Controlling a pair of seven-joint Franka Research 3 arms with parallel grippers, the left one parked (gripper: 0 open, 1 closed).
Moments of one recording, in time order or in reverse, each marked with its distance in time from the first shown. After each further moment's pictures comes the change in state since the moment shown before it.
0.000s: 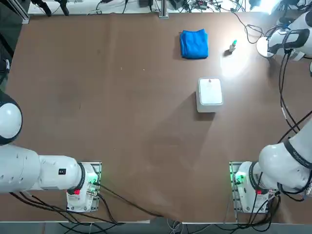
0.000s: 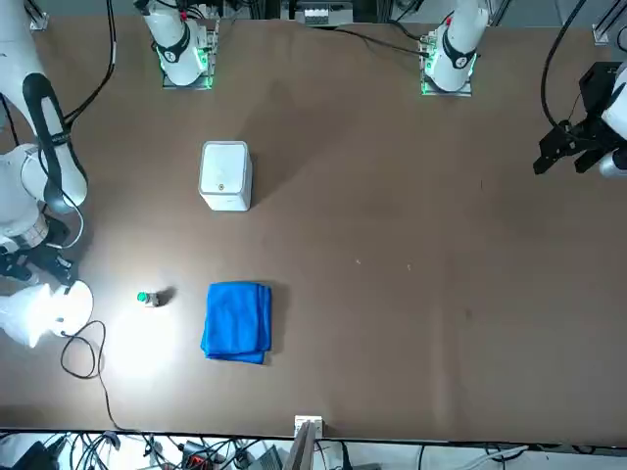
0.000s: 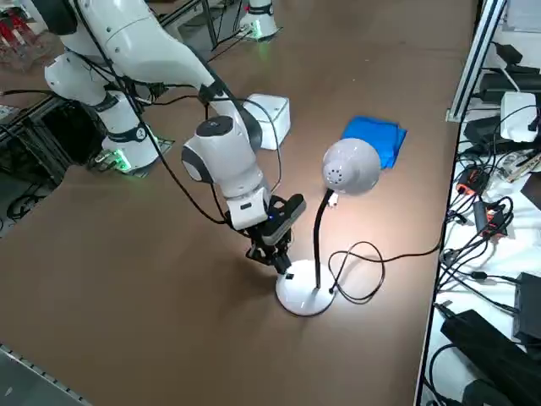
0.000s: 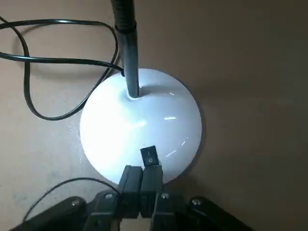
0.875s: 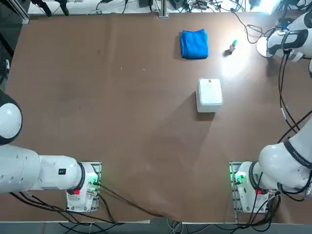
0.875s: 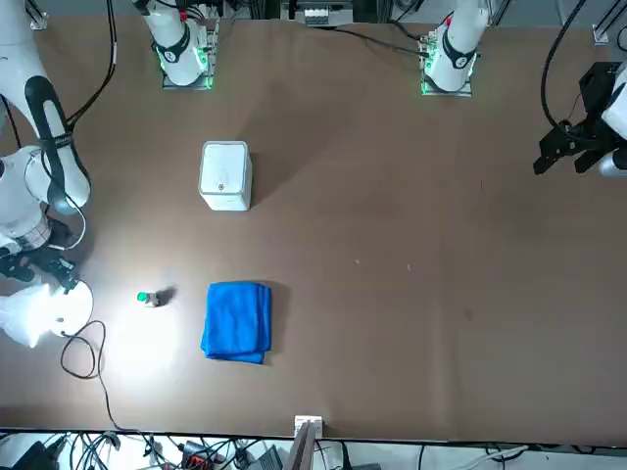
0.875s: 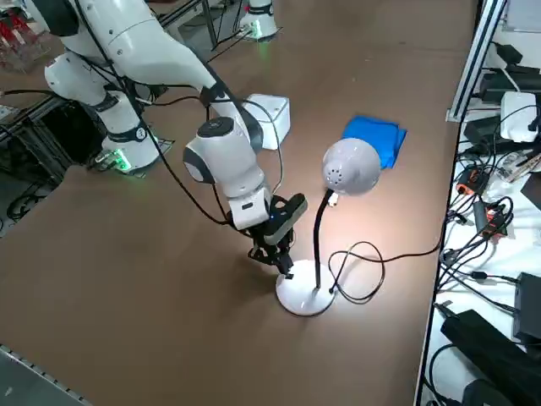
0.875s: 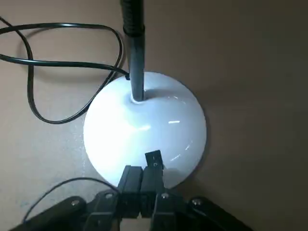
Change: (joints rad) arm 0.000 0.010 0.007 0.000 0.000 0.027 0.001
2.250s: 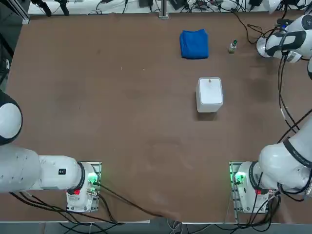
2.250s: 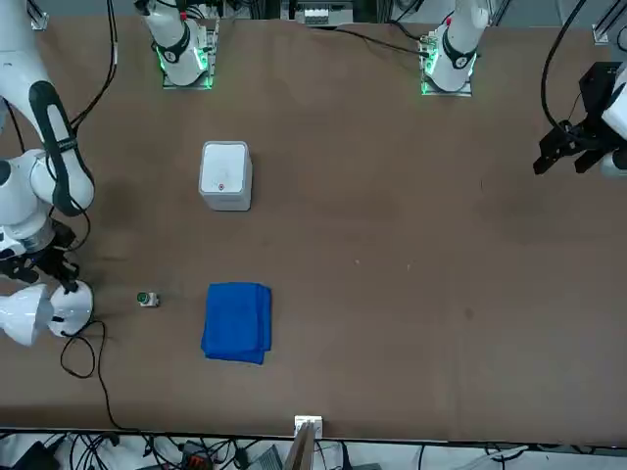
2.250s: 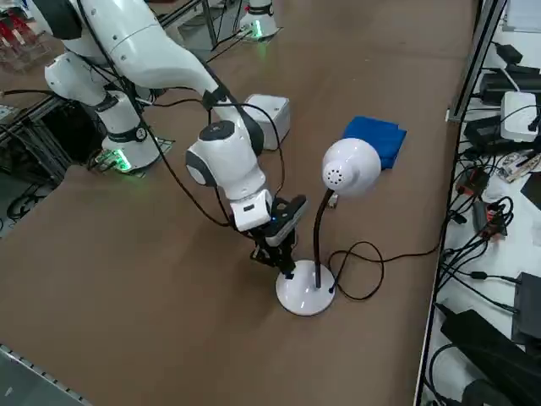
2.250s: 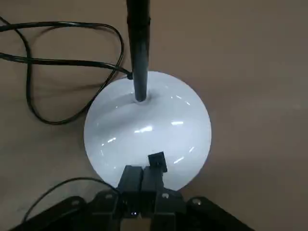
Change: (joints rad) arm -0.001 0.018 0.004 -0.002 0.000 0.032 0.003
